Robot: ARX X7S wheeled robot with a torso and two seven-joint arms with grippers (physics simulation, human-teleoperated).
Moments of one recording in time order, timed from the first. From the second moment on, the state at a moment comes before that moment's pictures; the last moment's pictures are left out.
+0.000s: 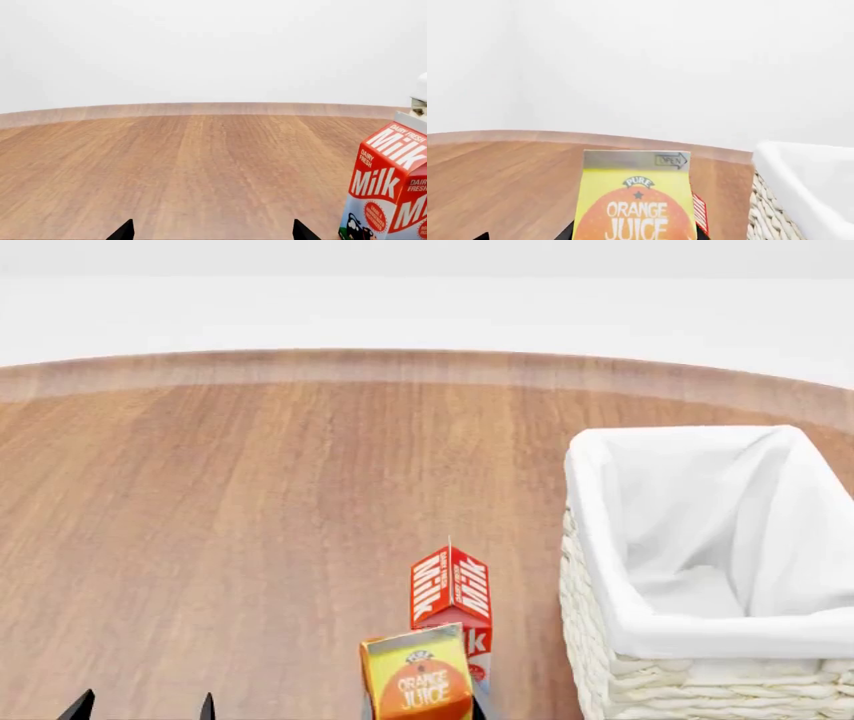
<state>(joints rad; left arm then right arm) -0.04 -0.26 0.32 -0.02 -0.26 0.06 -0.30 0.02 0.31 -0.51 -0.43 0.22 0.19 0.32</state>
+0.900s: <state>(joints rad) -0.05 -0.27 0.33 -0.02 -0.27 0.06 -0.31 0.15 0.34 -0.42 -0.67 0.27 0.43 0.40</state>
